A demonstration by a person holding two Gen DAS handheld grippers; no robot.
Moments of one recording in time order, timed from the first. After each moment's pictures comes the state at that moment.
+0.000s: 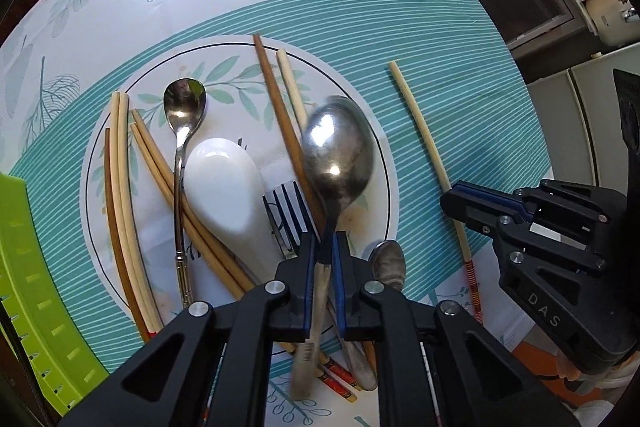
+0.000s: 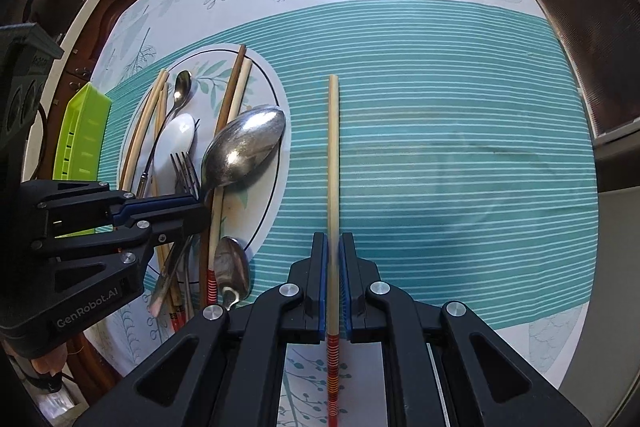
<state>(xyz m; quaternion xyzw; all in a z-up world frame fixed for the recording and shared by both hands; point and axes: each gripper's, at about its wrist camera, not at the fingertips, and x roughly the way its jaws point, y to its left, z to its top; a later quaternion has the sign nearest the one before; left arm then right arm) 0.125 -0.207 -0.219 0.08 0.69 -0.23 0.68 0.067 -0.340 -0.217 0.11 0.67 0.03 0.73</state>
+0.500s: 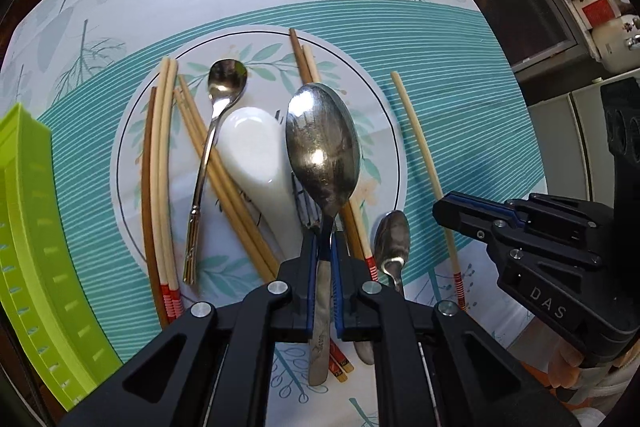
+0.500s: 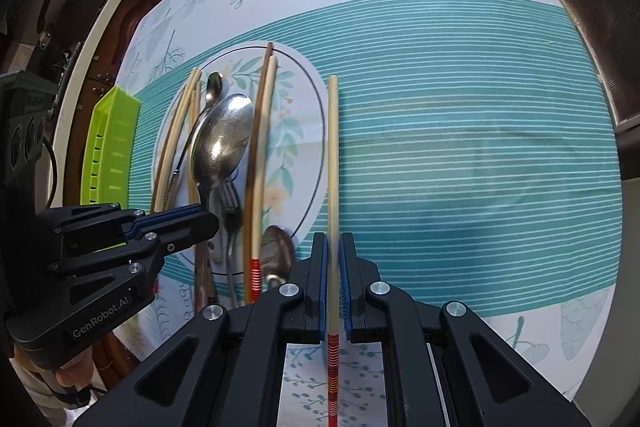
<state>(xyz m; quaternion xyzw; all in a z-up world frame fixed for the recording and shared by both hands) 0.104 -0.178 -0.202 0.03 0.68 -0.20 0.70 0.061 -0.327 -0.201 0.16 0.67 0.06 0.72</state>
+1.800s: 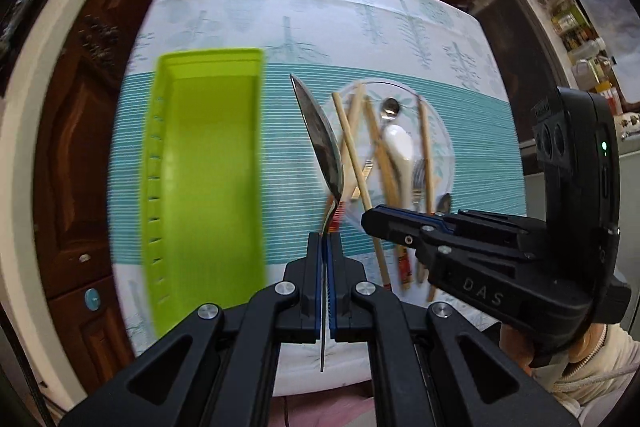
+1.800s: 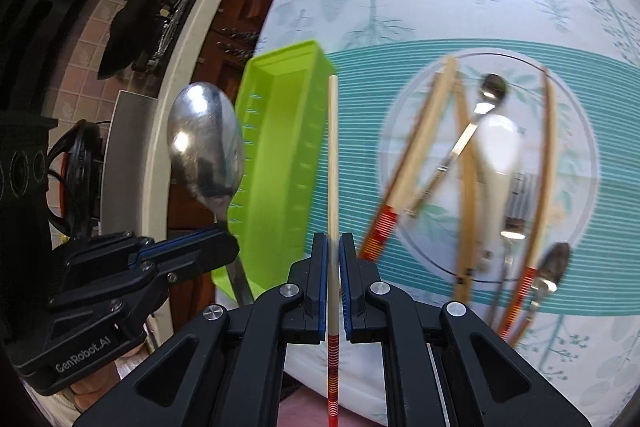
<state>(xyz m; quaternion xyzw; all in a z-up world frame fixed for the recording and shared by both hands) 0.072 0.011 -0.084 -0.07 0.66 -0.10 0.74 0.088 -0.149 -0.115 0.19 0.67 0.22 0.69</state>
